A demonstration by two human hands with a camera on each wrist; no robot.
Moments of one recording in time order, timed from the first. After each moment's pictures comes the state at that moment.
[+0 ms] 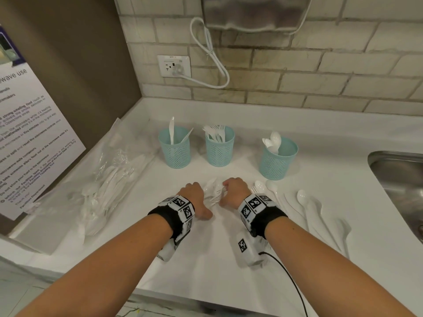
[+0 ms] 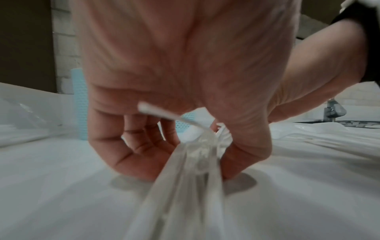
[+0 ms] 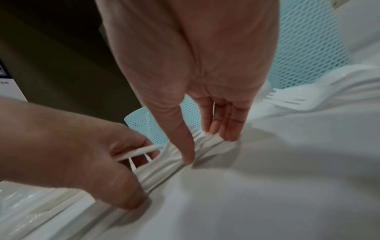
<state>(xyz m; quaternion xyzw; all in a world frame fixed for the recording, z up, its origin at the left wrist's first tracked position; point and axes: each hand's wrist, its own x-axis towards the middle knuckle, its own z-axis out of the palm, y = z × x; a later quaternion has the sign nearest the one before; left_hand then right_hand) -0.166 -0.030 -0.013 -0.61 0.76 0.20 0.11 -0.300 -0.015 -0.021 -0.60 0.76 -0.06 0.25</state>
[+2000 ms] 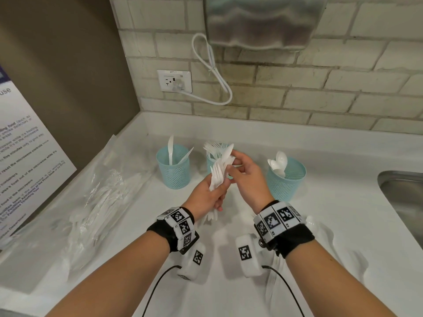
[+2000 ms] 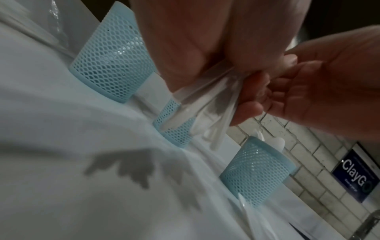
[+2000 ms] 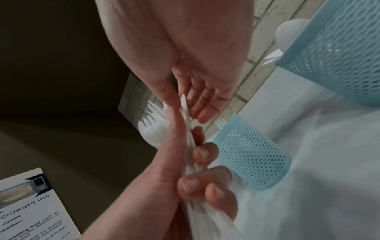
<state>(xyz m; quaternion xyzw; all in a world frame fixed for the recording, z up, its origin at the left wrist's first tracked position) -0.196 -0.073 -0.001 -0.38 0.60 0.61 -0.36 -0.315 -0.050 0.039 -0.48 0.58 -0.55 0.36</state>
